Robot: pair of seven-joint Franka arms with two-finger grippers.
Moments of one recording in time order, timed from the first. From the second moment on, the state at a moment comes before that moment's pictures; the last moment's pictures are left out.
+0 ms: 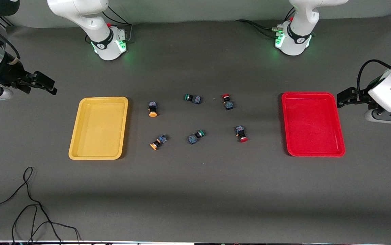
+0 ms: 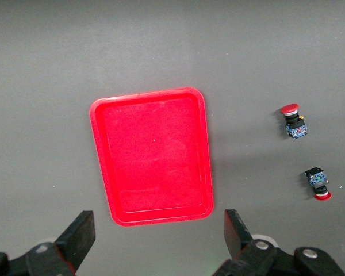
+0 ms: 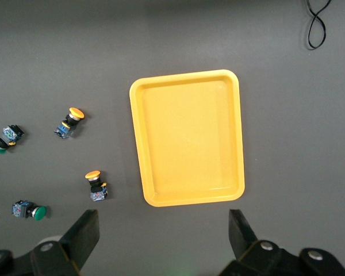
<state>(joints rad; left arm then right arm) -0.02 0.08 -0.05 -1.59 0.01 1.59 0.06 0.10 -0.14 -0.04 -1.78 0.02 1.62 0.18</state>
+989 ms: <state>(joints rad) -0.02 0.08 -0.05 -1.59 0.01 1.59 0.06 0.33 0.01 -0.01 -1.85 0.04 1.73 0.42</state>
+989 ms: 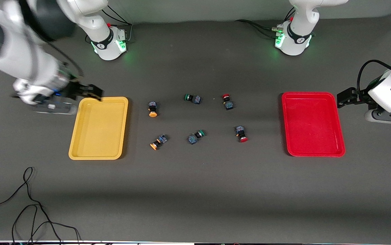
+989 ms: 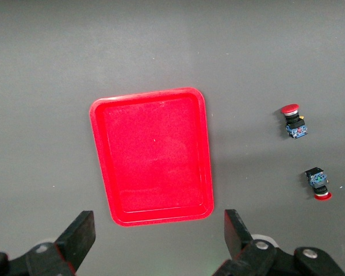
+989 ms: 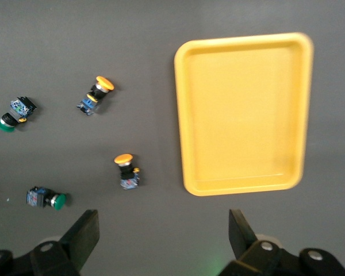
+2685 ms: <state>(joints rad) -0.29 0.20 -0.50 -2.33 0.19 2.52 -1.22 0.64 0.34 -0.02 -2.36 -0.03 2.61 0.79</state>
